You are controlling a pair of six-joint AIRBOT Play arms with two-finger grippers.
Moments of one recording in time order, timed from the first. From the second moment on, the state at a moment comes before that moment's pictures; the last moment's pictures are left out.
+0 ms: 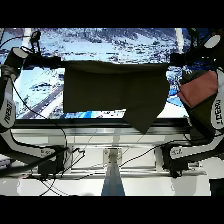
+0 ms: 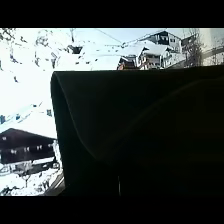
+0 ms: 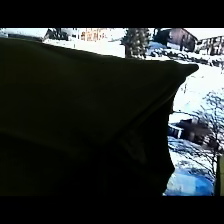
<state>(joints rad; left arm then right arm) 0.17 -1.64 1.37 0.96 -0.93 -1.06 -0.21 -1.60 1.54 -1.23 1.24 1.25</state>
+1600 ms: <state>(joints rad) 0.56 -1.37 1.24 0.96 -1.32 -1.07 -0.42 -1.11 0.55 -1.08 1.43 1.37</state>
